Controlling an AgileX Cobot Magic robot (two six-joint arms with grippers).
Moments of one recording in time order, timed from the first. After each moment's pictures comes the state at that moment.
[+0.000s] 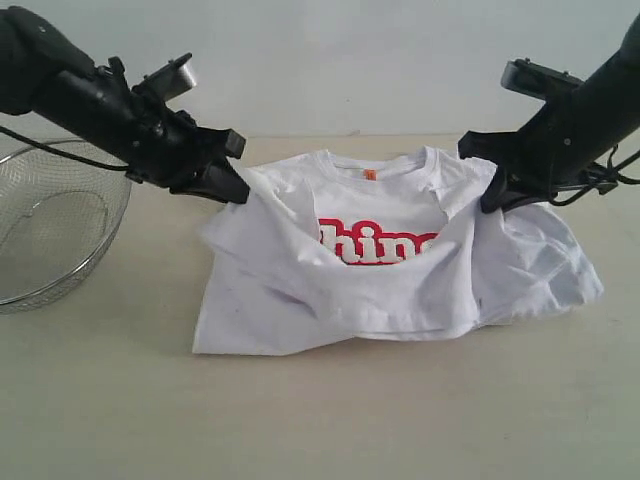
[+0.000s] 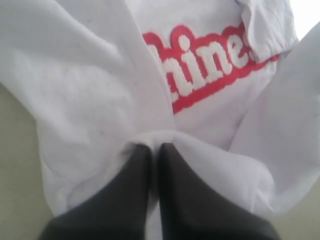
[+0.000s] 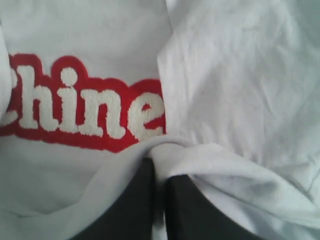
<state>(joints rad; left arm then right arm) -0.19 1.99 -1.40 -0.85 0.82 0.67 -0.07 1.90 -1.33 0.49 0.77 -0.26</state>
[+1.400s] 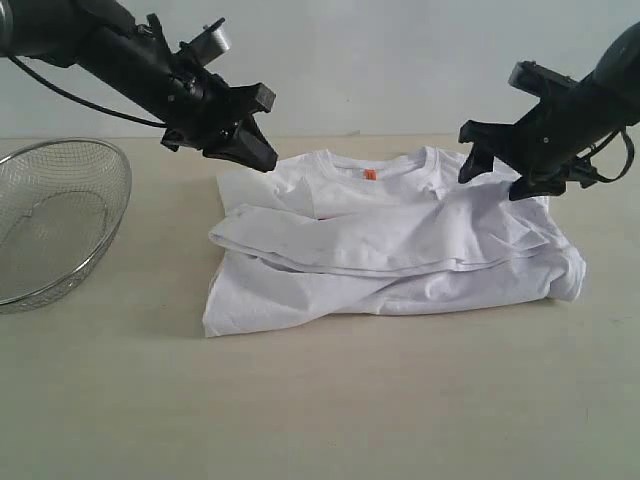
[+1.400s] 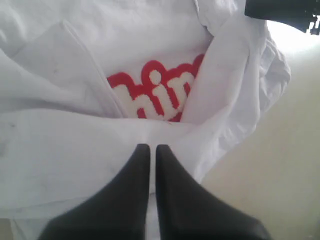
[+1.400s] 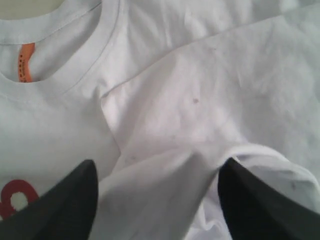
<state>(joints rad) -0.22 2.15 -1.76 -0.78 1.02 0.50 -0.12 2.13 -1.53 0.55 0.62 -0.21</state>
